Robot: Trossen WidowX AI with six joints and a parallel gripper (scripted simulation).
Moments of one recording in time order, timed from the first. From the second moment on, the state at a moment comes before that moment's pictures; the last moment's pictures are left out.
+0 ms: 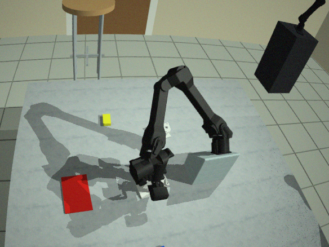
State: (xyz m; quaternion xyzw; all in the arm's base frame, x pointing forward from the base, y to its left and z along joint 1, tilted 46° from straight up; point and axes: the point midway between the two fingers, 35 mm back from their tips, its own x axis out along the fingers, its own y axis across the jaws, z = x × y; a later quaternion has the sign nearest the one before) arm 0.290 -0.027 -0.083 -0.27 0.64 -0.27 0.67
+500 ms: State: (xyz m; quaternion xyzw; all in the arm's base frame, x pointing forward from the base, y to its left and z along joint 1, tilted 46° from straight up) arm 0.290 -0.027 -0.083 -0.27 0.64 -0.27 0.67
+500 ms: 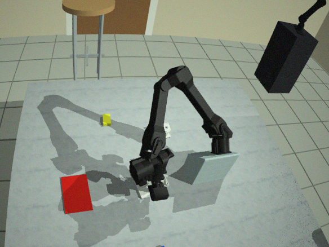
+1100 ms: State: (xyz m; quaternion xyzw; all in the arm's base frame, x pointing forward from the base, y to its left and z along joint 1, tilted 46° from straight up) arm 0.286 -0.022 -0.079 -0.28 0.64 -0.27 0.66
